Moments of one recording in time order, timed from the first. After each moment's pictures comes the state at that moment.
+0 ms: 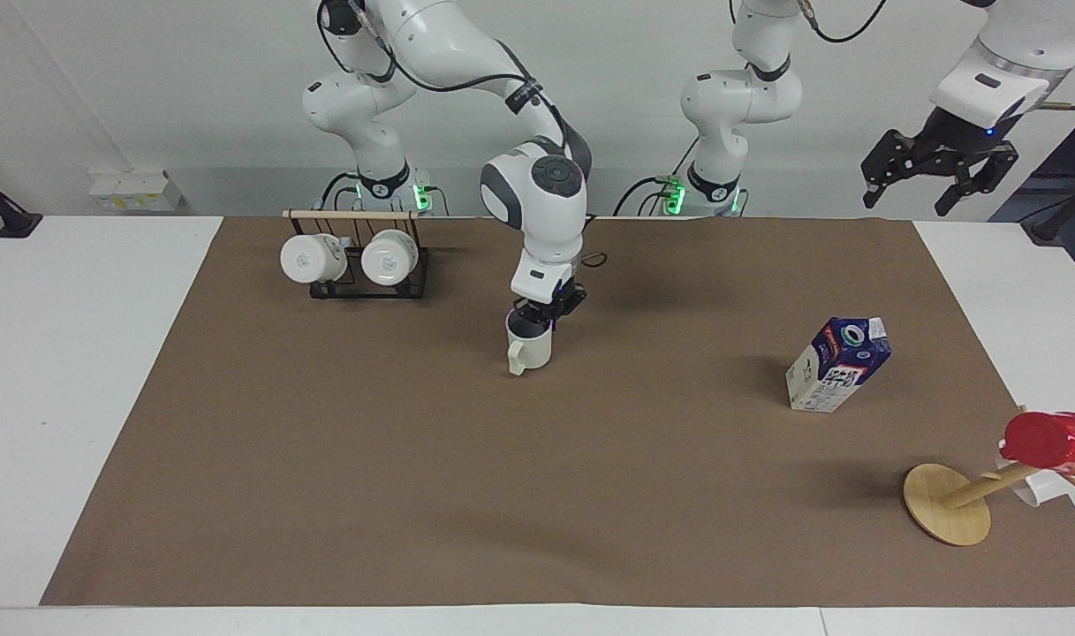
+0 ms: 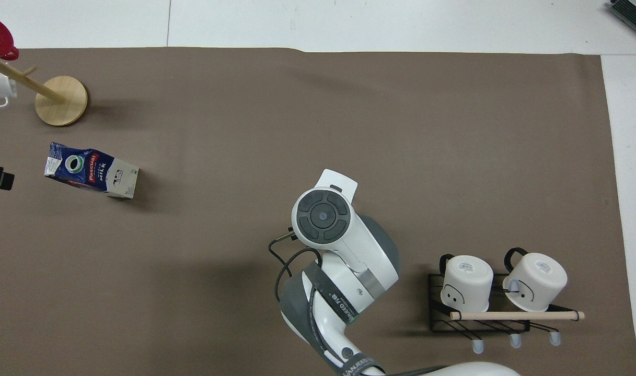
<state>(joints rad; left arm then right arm) -0.01 -0.02 0.01 -1.45 -0.02 1.43 0.20 0.71 0.32 -0.06 -1.86 -0.01 2.20 0.33</state>
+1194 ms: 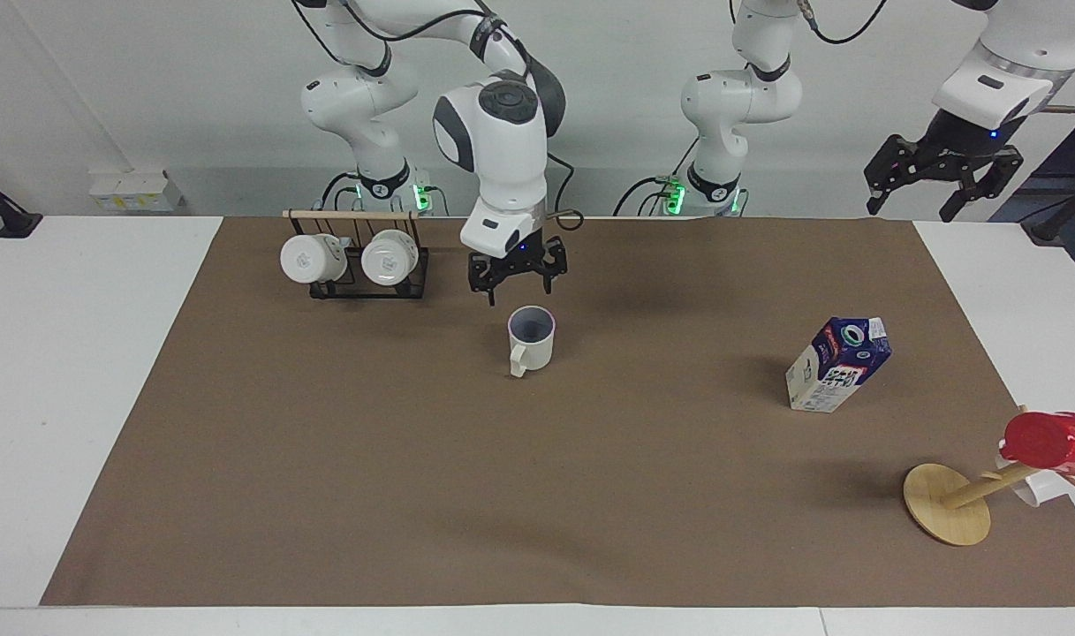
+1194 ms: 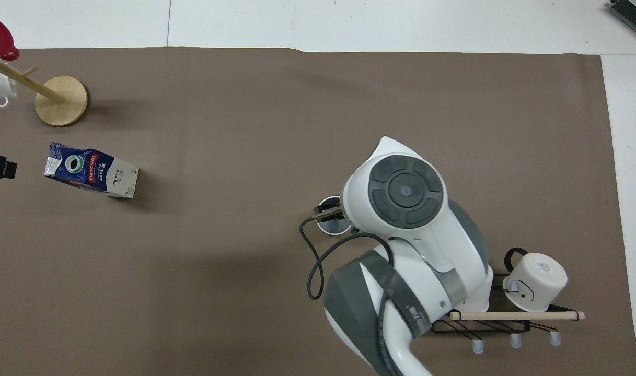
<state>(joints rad) -0.01 -0.02 0.01 -1.48 -0.02 1.53 0.20 0.60 0.11 -0.07 -1.80 -0.01 1.98 0.33</state>
